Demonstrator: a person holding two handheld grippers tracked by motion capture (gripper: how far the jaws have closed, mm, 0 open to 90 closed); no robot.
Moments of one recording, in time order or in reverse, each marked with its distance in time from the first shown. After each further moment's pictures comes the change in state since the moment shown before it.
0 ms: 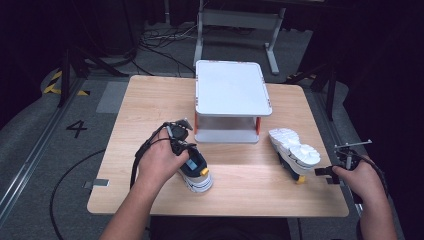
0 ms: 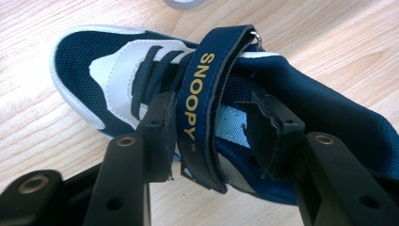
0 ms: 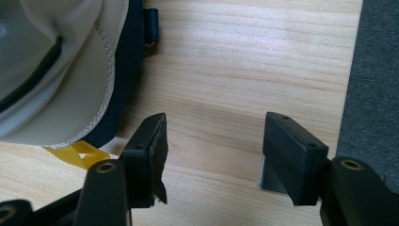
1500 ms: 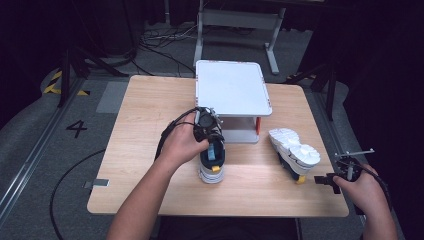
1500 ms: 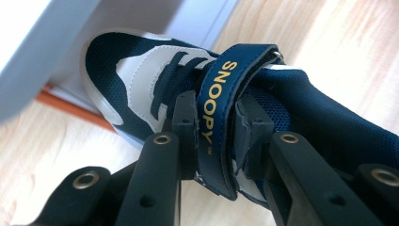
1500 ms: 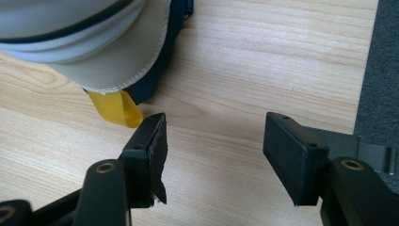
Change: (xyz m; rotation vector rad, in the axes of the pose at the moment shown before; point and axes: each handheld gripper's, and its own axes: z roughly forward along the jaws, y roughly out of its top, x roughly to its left) left arm -0.034 0.067 0.005 -0.142 -0.043 0.539; right arm 0.024 -0.026 -0.015 -0.033 -0.013 -0.052
